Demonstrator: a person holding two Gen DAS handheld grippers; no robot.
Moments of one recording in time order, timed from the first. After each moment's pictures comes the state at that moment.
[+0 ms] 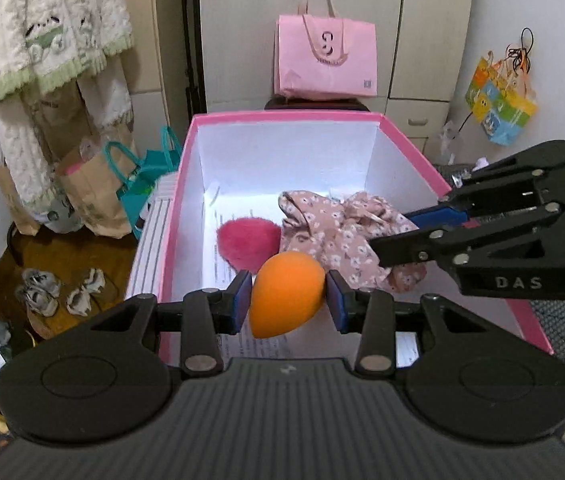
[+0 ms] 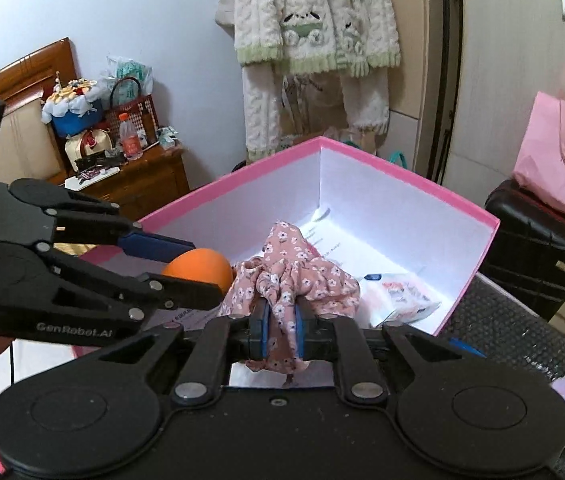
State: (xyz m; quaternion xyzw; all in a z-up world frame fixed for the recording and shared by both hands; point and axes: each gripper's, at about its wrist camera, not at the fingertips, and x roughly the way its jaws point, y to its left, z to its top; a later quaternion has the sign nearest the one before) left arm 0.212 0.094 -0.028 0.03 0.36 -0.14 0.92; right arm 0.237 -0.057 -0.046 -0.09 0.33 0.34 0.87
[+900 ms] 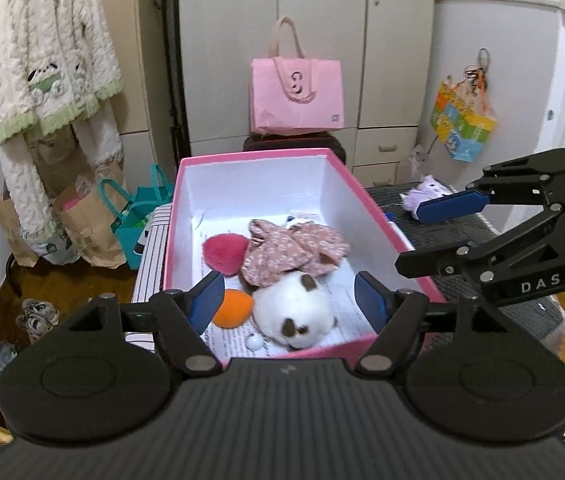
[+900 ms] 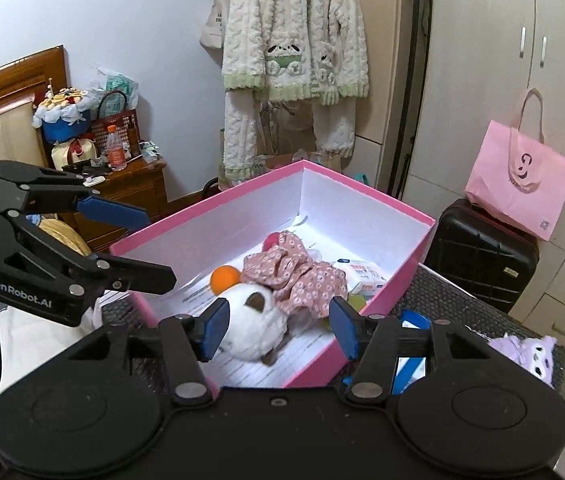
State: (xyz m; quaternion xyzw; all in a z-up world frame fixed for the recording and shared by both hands) left arm 0.127 0.092 0.020 0.04 0.30 -0.17 0.94; right arm 0.144 -0.087 0.001 -0.11 0.30 0.29 0.90
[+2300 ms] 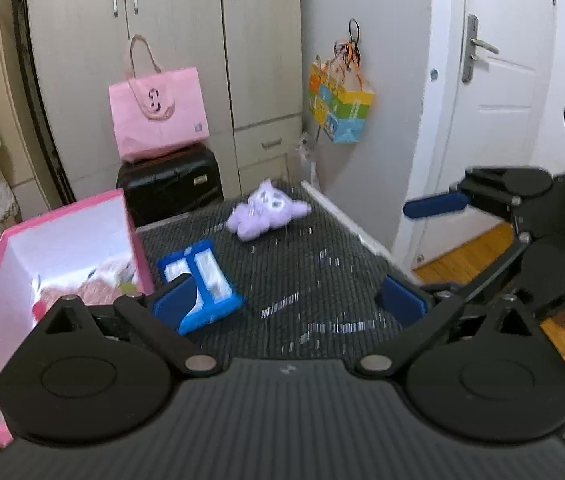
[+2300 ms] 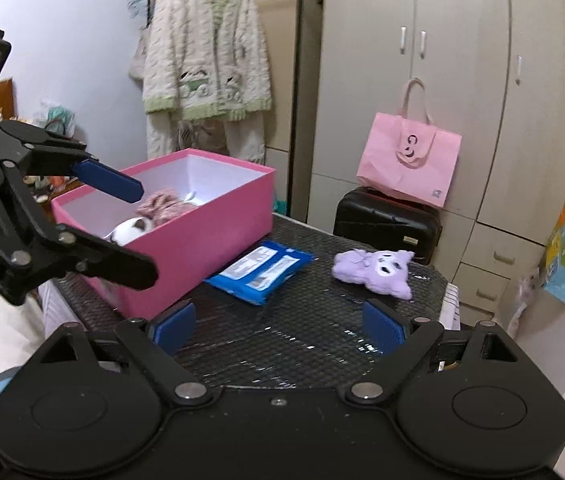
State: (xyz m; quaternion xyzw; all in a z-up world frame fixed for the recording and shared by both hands) left arm 0.108 -0.098 0.029 0.10 0.29 -0.30 0.90; right arm 0.071 -0.265 -0.024 -0.08 0.25 0.20 0.94
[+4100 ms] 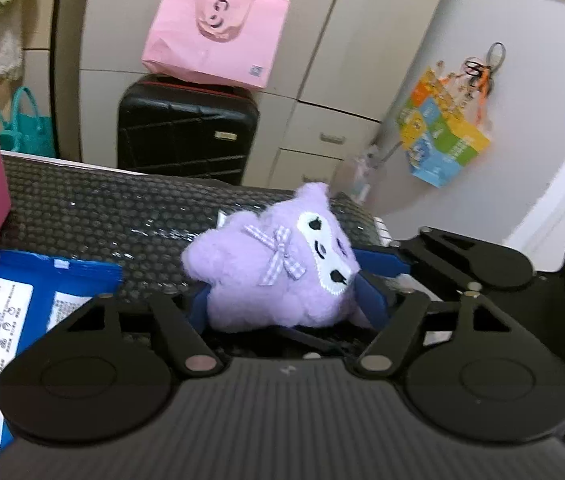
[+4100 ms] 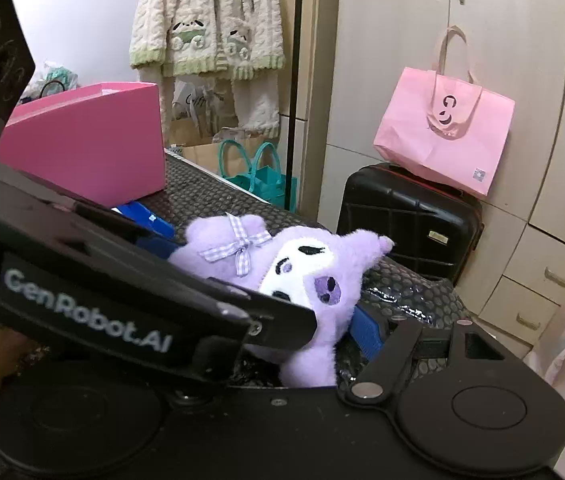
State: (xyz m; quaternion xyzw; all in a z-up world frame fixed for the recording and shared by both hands) left arm 0.316 -0.206 -0.116 -0.10 0.36 -0.20 0.91; right arm 0.304 -0.322 -0.142 -0.11 0.27 0.28 0.91
